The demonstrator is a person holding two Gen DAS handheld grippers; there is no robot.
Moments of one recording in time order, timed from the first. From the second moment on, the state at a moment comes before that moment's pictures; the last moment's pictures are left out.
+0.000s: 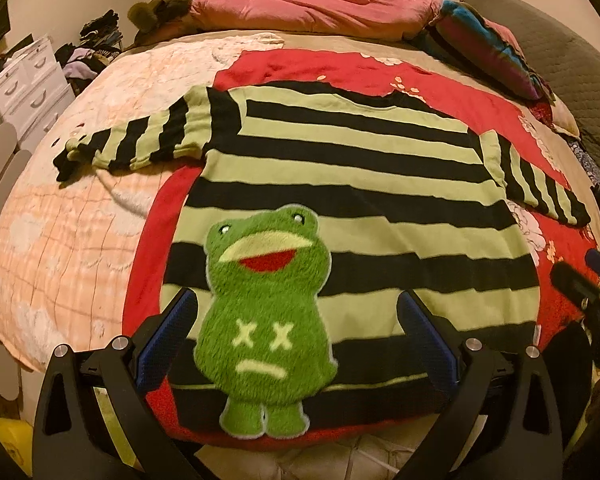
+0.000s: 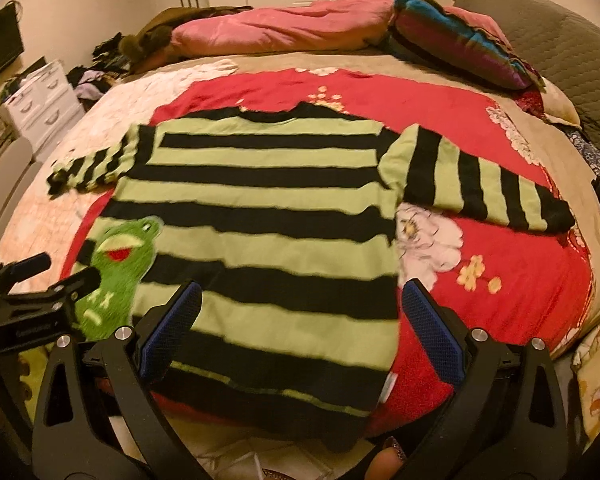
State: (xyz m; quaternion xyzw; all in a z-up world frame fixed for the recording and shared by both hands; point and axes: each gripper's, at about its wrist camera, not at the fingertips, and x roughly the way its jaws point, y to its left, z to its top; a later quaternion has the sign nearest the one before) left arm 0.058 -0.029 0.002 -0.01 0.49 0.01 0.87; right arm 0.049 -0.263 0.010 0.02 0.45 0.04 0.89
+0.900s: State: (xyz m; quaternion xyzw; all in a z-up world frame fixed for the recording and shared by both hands) left arm 0.202 -0.046 -0.020 -0.01 0.49 0.02 0.87; right arm 0.154 -0.425 -0.025 0.10 0.44 -0.13 0.88
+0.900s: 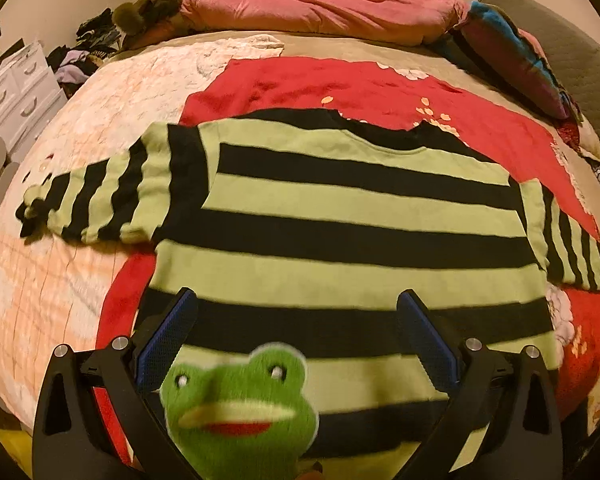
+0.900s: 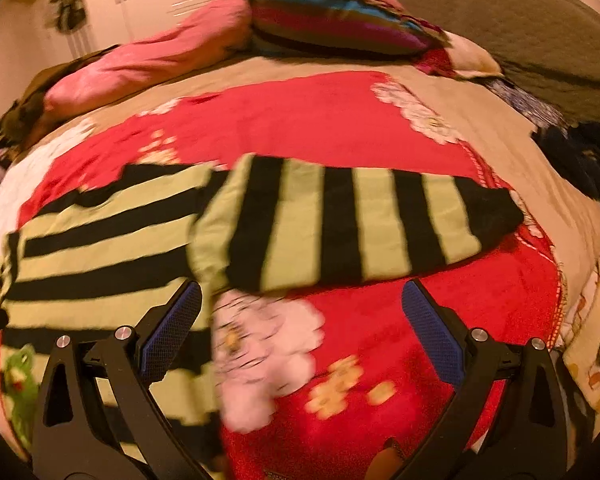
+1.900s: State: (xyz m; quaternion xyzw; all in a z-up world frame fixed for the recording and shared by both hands) left arm 0.242 -0.071 -0.098 0.02 0.54 0.00 0.84; right arm 0.192 -0.636 -0.089 0.20 0.45 -0.29 0.82
